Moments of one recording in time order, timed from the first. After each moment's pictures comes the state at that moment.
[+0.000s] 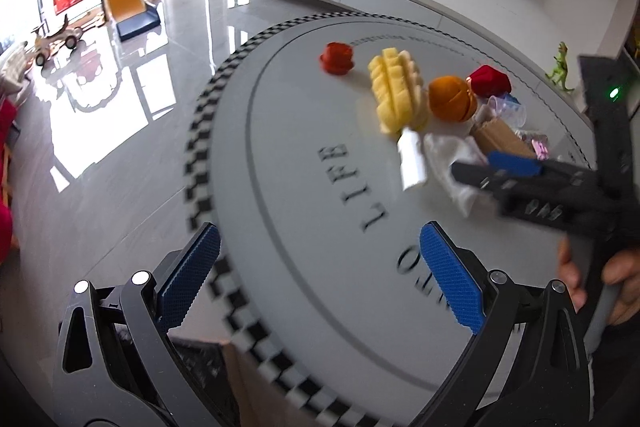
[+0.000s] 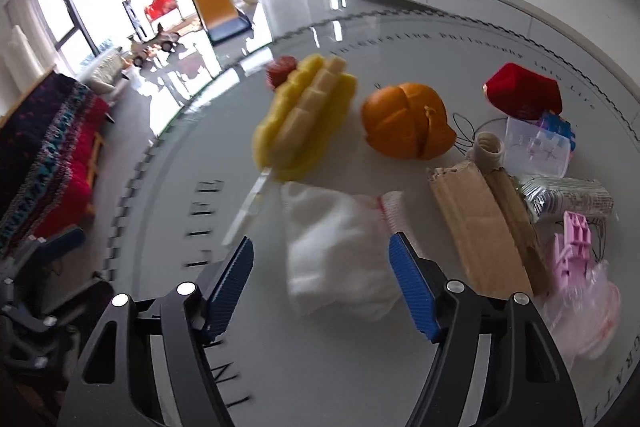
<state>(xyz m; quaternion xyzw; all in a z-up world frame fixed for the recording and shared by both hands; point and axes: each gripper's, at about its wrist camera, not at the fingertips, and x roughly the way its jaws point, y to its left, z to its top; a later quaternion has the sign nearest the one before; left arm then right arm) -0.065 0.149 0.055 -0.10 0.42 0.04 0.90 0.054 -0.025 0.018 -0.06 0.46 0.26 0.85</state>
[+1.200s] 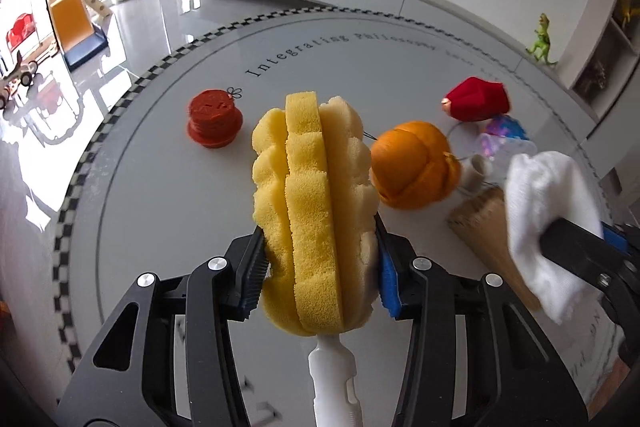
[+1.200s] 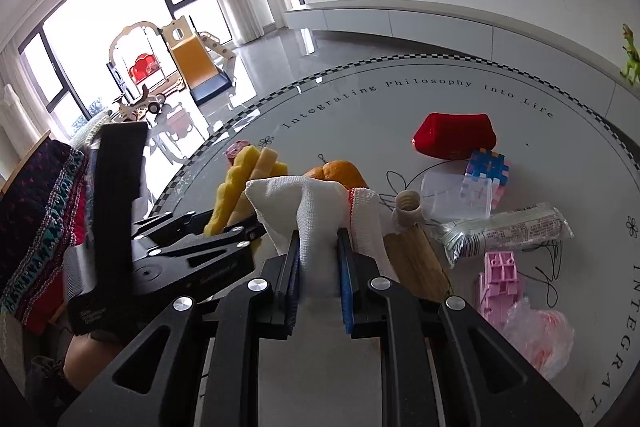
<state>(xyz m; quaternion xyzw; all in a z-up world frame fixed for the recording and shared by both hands) 0.065 0.091 0.048 -0.06 0.44 -0.02 0.90 0.061 -0.088 0.080 0.03 0.40 0.24 0.89</state>
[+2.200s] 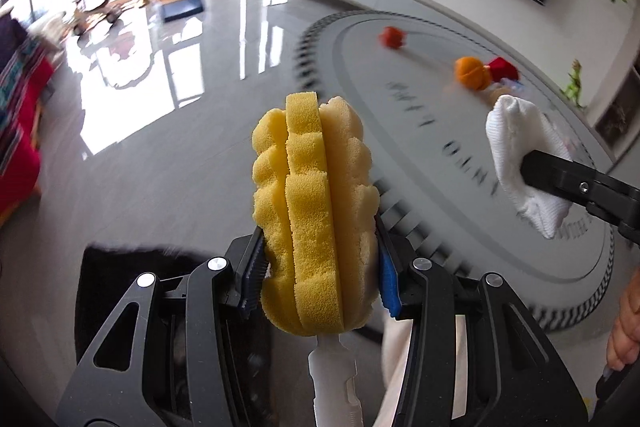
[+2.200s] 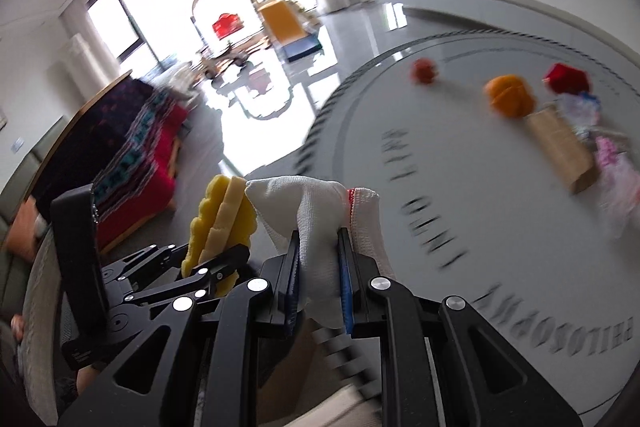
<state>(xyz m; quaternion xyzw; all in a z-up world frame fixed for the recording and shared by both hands) -0.214 0.187 0.037 -0.14 0.41 0.11 0.90 -0.138 0.021 0.071 -0.01 0.42 0.39 0.82</state>
